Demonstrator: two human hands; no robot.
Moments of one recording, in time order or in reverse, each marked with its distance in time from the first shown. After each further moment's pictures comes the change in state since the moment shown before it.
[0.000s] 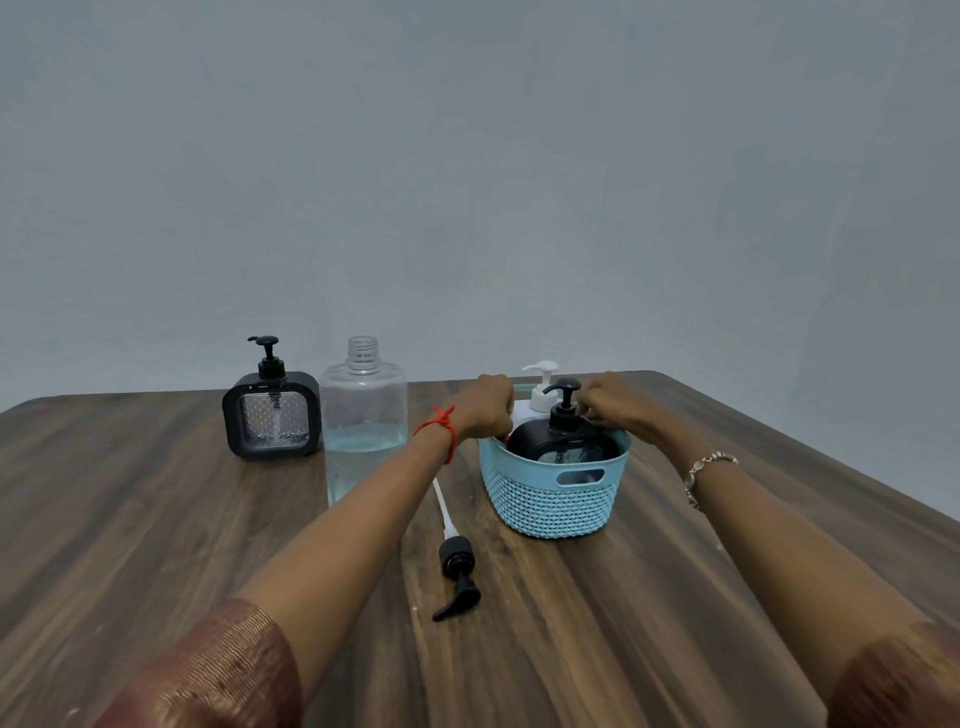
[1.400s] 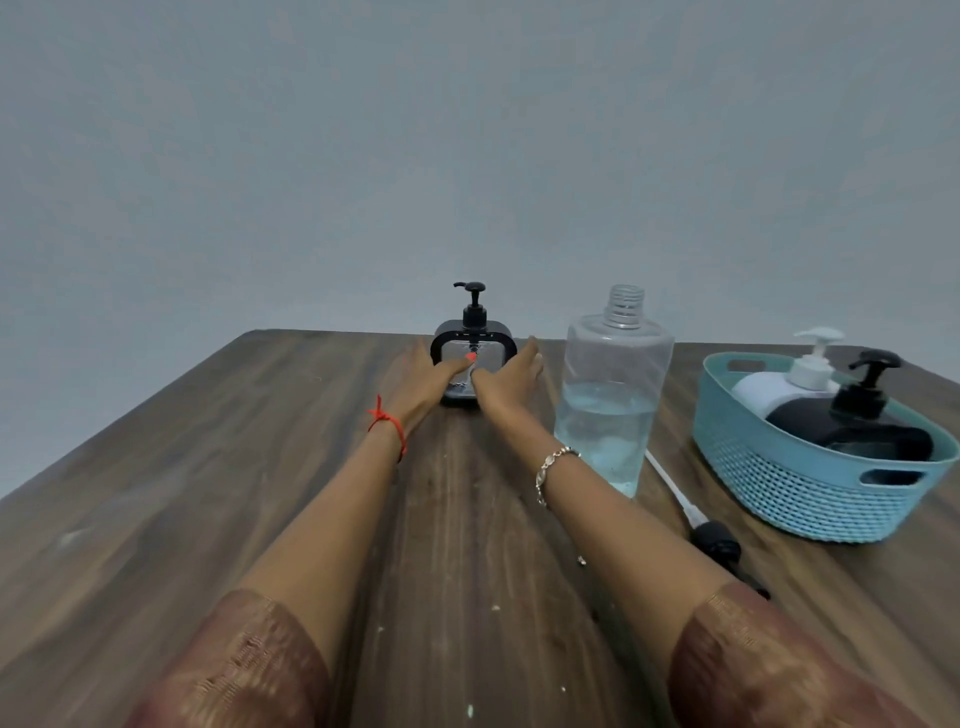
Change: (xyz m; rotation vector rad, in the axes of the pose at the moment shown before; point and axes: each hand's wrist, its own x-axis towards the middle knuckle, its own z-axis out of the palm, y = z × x) left_hand -0.101 -0.312 0.001 -0.822 0.535 -0.486; right_hand 0.003 -0.196 0.304 0.425 0.149 0.020
